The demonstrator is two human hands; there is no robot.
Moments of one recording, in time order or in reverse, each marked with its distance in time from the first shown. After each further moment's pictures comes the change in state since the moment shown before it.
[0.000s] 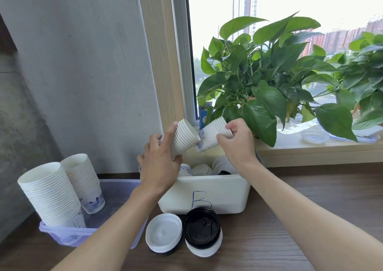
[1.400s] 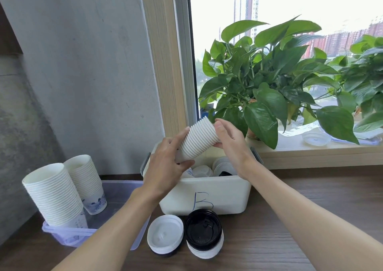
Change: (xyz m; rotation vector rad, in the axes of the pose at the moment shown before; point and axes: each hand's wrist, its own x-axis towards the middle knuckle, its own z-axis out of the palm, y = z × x) left_hand 0.000 0.001 -0.002 -0.227 -0.110 0.124; right_hand -0.002 -0.007 0.005 0.353 -0.298 0.035
